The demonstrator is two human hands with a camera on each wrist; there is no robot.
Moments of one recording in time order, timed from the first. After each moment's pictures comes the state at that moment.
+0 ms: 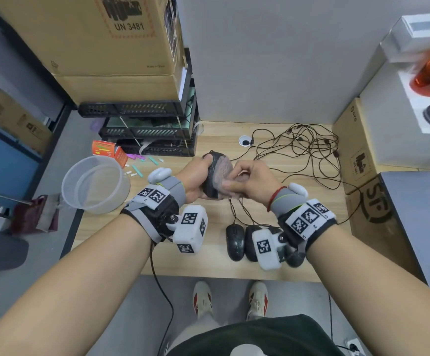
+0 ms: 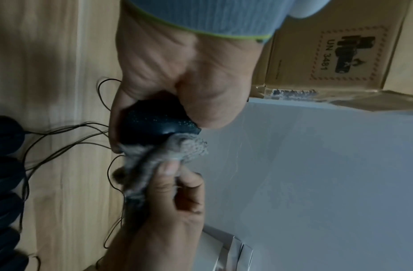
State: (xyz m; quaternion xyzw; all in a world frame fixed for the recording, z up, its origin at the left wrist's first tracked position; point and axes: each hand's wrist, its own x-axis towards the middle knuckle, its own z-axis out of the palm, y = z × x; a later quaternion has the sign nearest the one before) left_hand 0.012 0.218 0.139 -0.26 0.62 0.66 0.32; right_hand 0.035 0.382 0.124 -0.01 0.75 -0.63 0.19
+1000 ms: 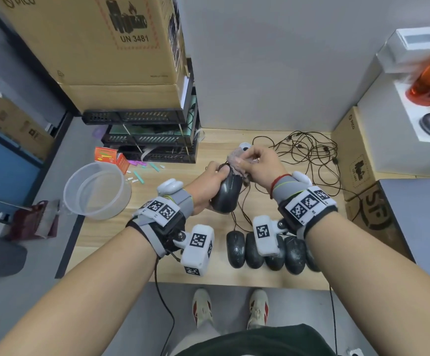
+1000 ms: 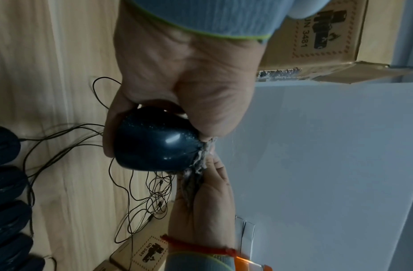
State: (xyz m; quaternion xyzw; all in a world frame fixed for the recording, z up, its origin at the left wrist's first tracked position) left_hand 0.030 0.229 0.148 -0.15 0.69 0.63 0.32; right_hand -0.001 0.388 0.135 0.07 0.78 -0.61 0.08
